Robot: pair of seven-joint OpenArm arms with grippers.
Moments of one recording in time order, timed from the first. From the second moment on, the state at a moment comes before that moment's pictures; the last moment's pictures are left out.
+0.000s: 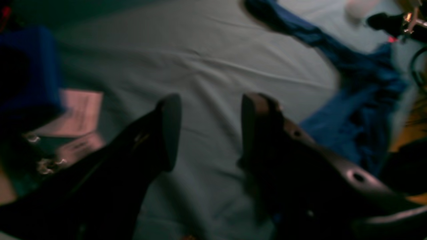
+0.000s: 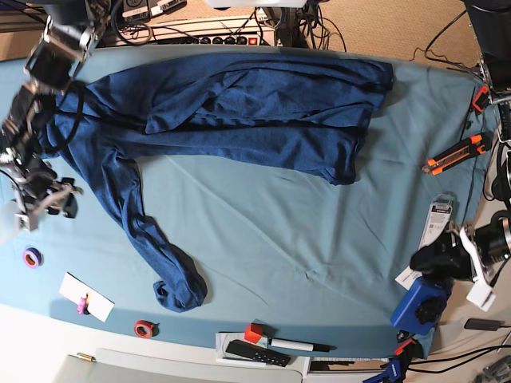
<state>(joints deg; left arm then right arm) -26.0 -35.3 -7.1 74.2 -70.8 -43.4 67.5 14.3 26.6 29.7 70.8 22.8 33.9 -47.5</state>
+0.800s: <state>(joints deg) -26.1 -35.1 -7.0 74.2 -65.3 -43.3 65.0 31.6 18.4 24.1 36.5 23.5 40.0 -37.7</state>
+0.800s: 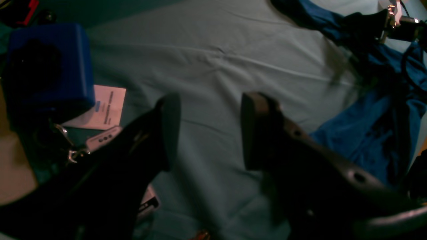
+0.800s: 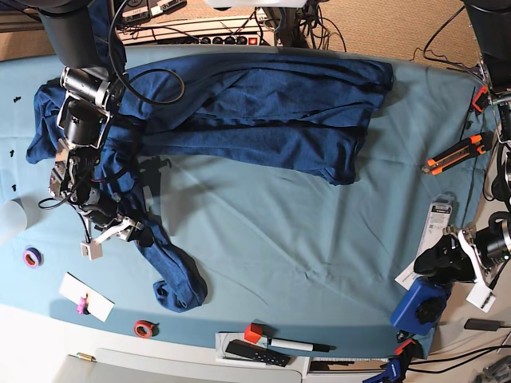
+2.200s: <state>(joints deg) -25.3 -35.0 -6.9 74.1 -63.7 -42.2 64.2 -14.8 4.9 23.7 120.6 52.2 39.8 -76.7</state>
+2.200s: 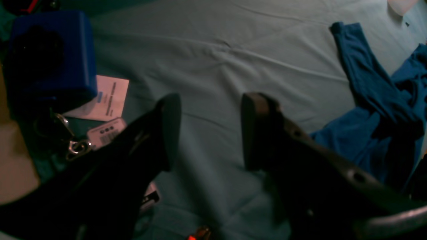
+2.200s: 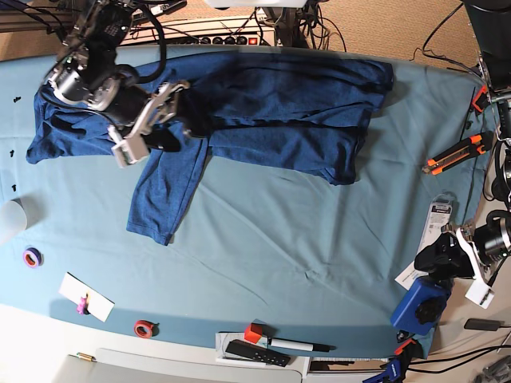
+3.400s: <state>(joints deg) -25.3 -35.0 -6.9 74.1 -63.7 -42.2 64.2 26.2 6.7 42.0 46.8 21.2 30.0 -40.6</state>
